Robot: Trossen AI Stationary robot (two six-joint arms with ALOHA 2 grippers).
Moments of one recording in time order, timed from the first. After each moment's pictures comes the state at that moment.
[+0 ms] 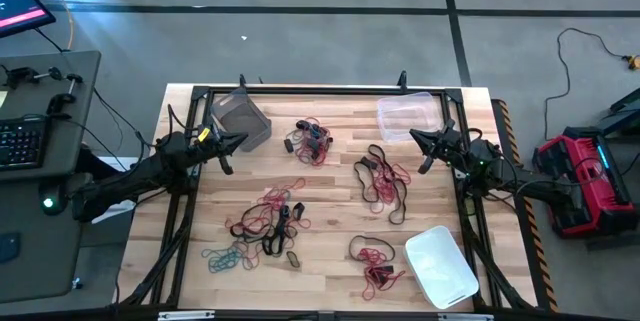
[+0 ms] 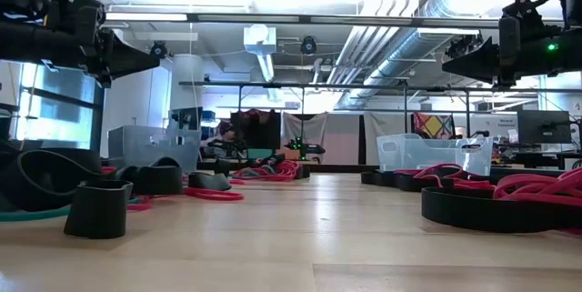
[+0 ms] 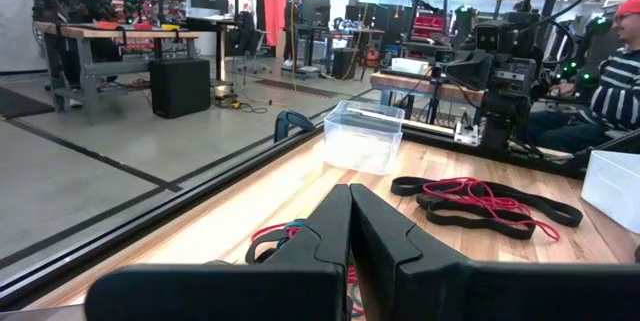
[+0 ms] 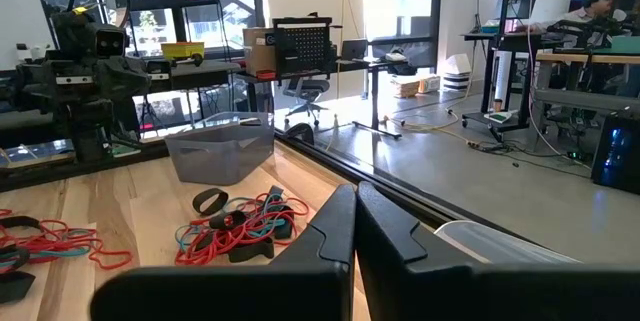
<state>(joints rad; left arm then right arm) 0.41 0.02 0.01 0.02 -0.04 -0.08 -0.26 0.02 0.01 0.05 0.31 0.02</state>
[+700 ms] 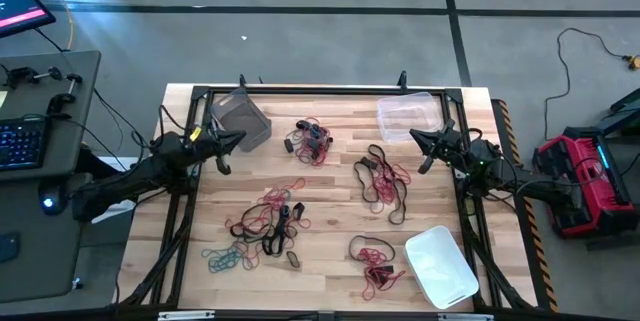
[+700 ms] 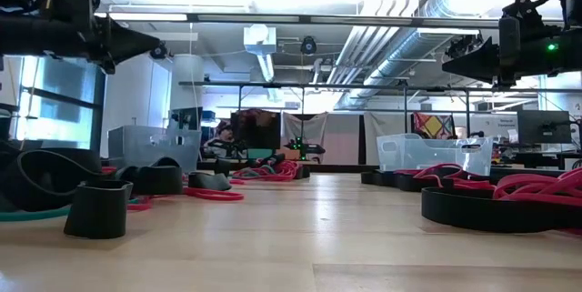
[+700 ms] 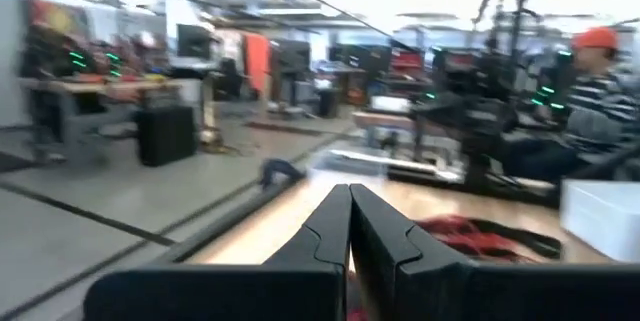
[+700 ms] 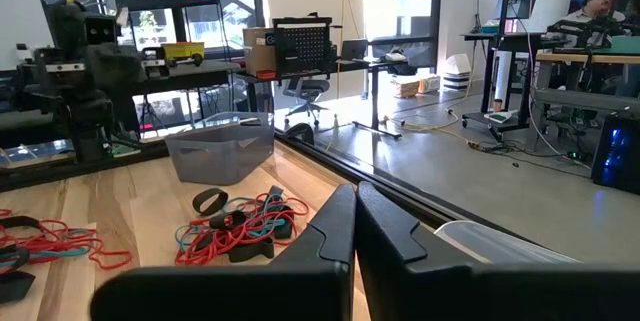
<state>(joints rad) 0.41 0.02 0.01 0.13 0.02 -0.03 -0.26 0.02 0.01 0.05 0.31 0.02</state>
